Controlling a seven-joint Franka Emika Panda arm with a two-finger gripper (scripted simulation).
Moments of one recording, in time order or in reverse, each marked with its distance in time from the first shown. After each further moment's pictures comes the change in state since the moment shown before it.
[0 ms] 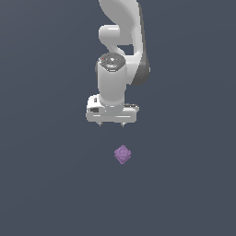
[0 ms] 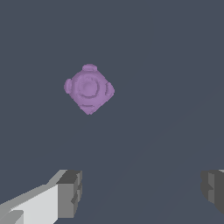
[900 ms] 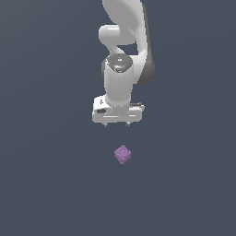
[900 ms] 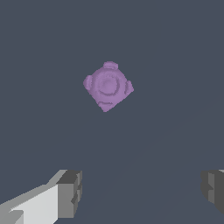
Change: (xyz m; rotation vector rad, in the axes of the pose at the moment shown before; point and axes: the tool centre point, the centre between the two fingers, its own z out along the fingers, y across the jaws) arm -0.001 -0.024 0.001 0.016 -0.004 -0.066
